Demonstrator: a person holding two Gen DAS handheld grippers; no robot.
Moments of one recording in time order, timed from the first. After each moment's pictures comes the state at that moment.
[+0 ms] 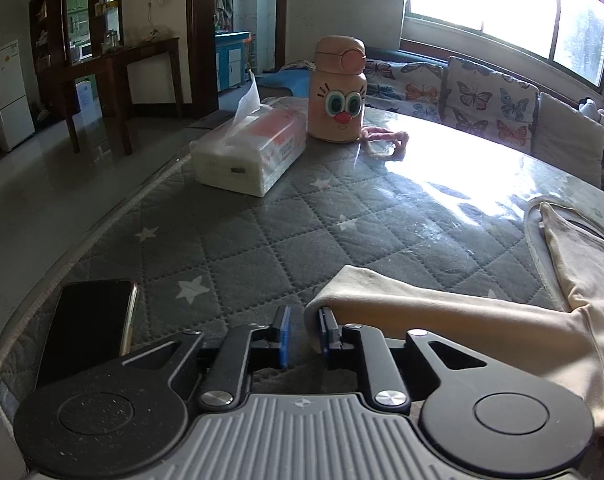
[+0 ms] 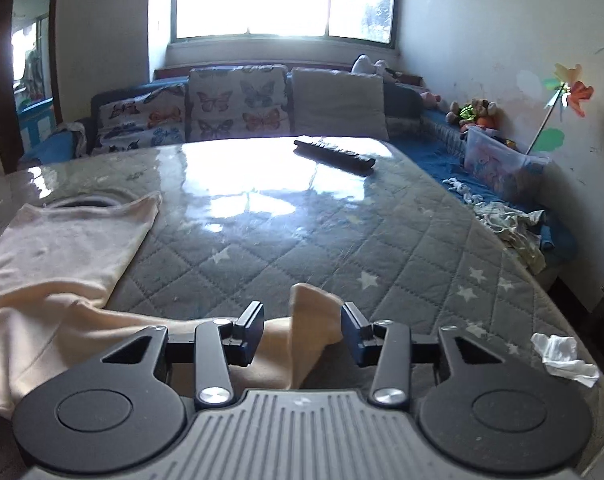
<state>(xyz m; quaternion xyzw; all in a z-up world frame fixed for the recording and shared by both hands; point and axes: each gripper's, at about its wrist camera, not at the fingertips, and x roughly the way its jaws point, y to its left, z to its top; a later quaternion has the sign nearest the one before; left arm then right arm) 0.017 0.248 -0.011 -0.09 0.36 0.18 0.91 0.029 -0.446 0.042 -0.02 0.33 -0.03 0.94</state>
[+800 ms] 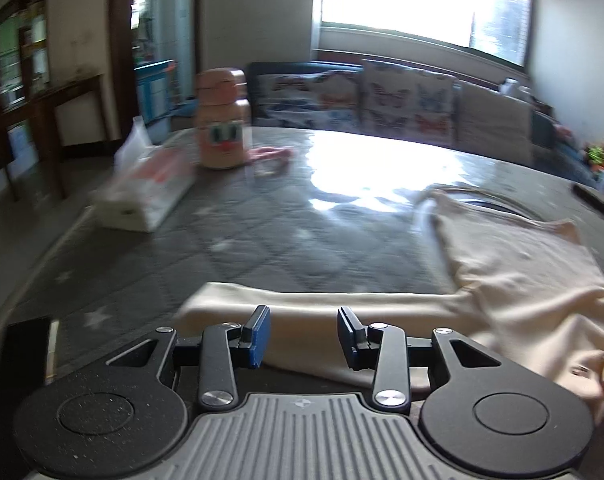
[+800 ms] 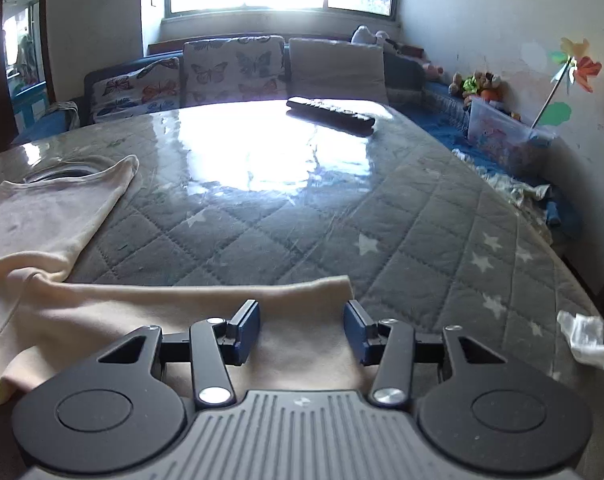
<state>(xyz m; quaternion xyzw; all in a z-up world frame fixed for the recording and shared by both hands) 0.019 0.167 0.011 -0.04 0.34 0.05 0.94 0.051 -0.459 0.010 -0.01 0.36 -0.03 0.93</state>
